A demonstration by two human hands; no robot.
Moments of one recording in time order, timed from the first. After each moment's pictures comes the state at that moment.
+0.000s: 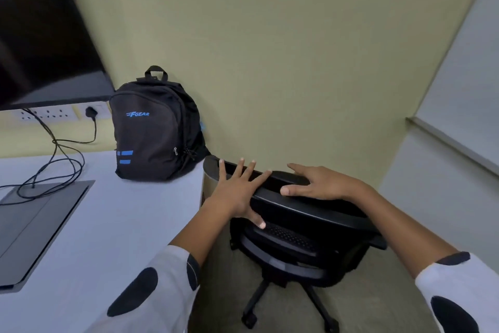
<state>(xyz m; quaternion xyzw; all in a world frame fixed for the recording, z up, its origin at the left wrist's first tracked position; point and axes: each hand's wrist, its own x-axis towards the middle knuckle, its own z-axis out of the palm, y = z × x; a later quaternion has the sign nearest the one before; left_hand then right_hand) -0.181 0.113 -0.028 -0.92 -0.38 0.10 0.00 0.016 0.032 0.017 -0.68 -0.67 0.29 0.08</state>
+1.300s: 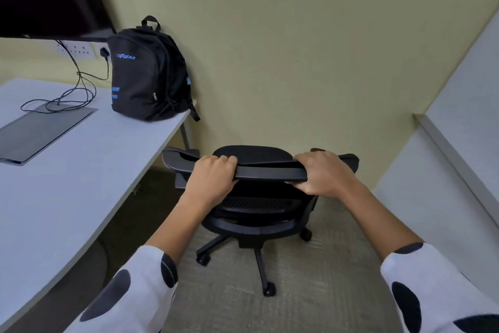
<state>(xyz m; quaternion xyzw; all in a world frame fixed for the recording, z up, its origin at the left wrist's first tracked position) 0.031 -0.069 -0.055 -0.83 -0.52 -0.09 0.18 0.288 -0.060 -0.047 -0.56 -0.83 -0.03 0.04</state>
